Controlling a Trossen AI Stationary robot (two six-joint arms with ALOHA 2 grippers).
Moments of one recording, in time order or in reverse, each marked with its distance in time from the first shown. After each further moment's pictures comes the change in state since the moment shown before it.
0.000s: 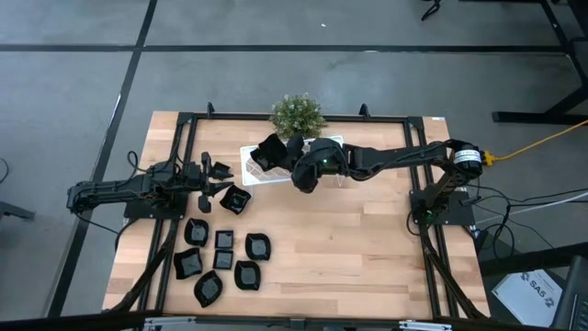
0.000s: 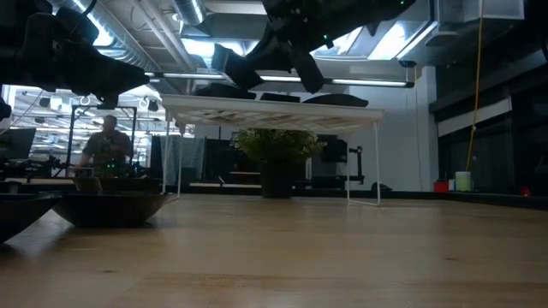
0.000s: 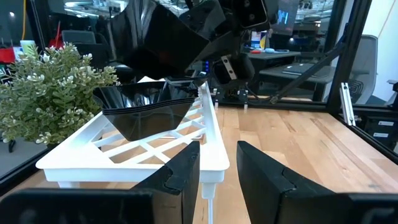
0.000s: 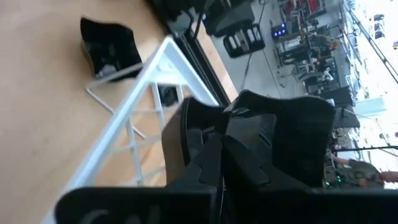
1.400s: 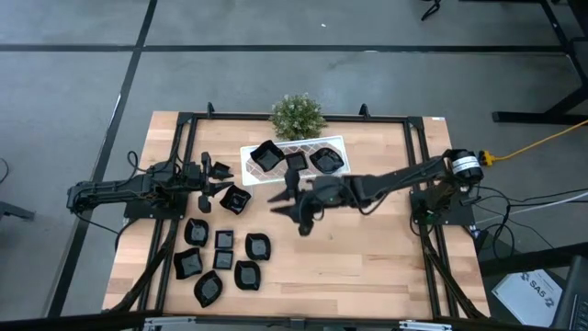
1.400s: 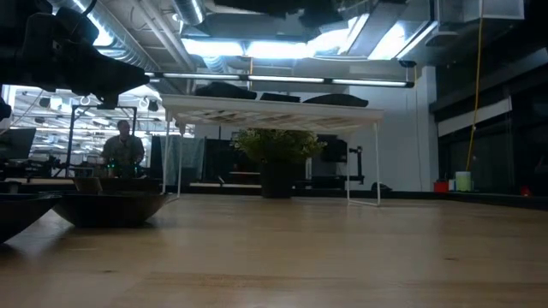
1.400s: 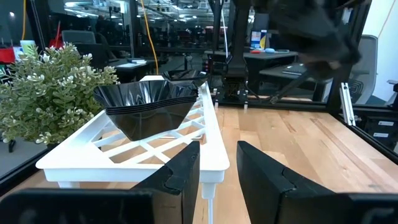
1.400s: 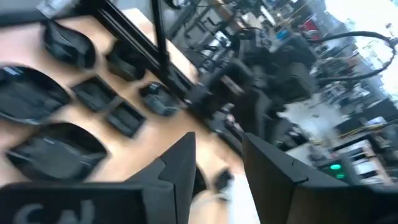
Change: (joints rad) left arm 0.000 0.000 0.000 0.000 0.000 0.000; right arm 0.256 0.021 0.001 0.136 -0.002 0.391
